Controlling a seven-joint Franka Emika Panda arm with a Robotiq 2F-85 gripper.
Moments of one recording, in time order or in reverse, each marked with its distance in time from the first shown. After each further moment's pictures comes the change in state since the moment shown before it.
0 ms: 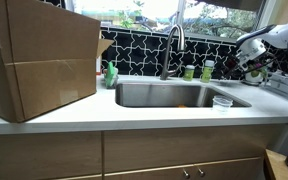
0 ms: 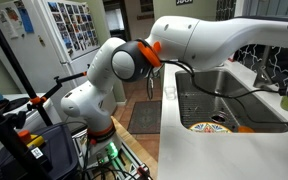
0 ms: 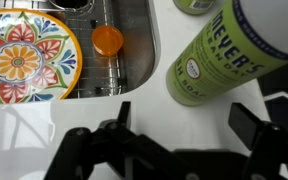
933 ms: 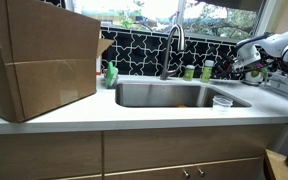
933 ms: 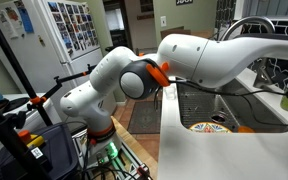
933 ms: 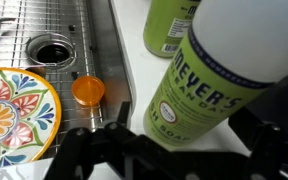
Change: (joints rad) arm -0.052 0.141 0.084 0.146 0.200 -0.042 0.028
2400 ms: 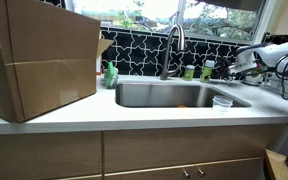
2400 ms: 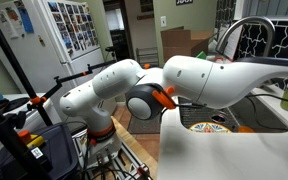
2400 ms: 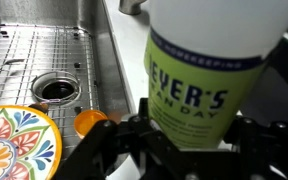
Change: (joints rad) arm -0.053 0.170 0.101 0.188 0.077 -0.099 0.058
